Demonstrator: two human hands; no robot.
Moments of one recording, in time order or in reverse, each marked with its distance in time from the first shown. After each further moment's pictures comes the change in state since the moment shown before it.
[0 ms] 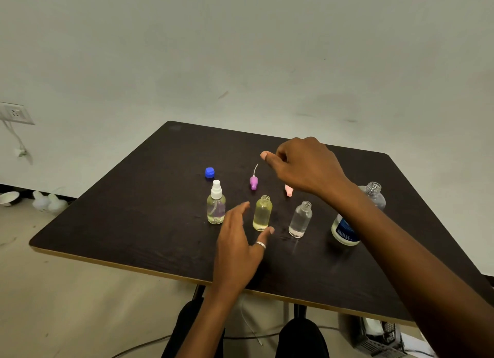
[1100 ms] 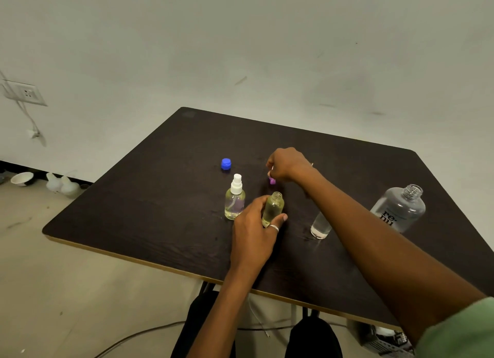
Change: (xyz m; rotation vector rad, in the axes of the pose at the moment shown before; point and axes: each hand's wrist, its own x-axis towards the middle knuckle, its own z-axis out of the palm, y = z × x) left_hand 0.032 -0.027 0.011 -0.108 -0.008 -0.041; right_hand 0.095 0.012 0.139 -0.064 -0.441 0.127
